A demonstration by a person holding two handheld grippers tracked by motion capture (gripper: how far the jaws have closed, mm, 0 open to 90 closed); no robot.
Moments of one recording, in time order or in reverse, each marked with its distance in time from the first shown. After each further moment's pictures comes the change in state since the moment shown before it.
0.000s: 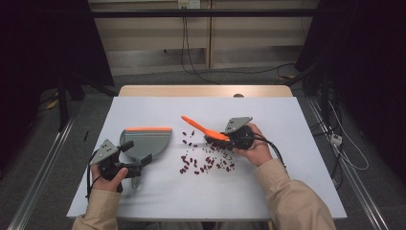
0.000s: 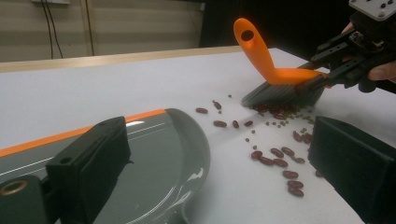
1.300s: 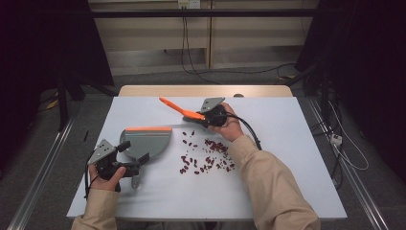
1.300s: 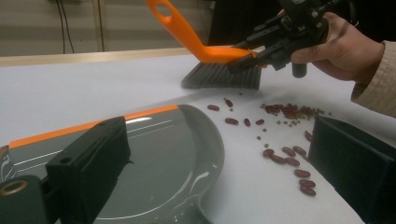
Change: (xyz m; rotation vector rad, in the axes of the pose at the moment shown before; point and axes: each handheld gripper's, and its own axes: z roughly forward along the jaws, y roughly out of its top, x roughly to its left) left arm 0.006 -0.002 -0.003 0.007 0.036 -0.018; right arm -0.047 0.055 0.089 -0.117 0.015 -0.117
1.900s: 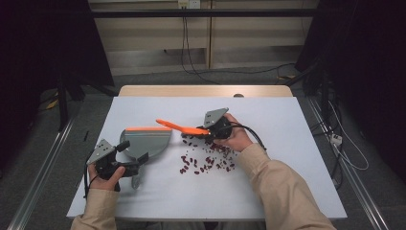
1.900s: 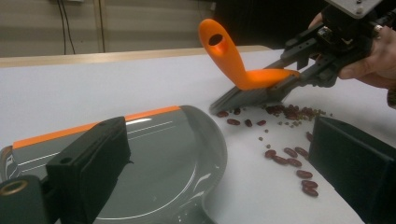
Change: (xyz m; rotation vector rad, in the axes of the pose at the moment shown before) left arm 0.002 0.000 -0.001 -0.003 0.001 0.001; right arm 0.036 -0.005 -0.031 -0.002 0.173 -0.084
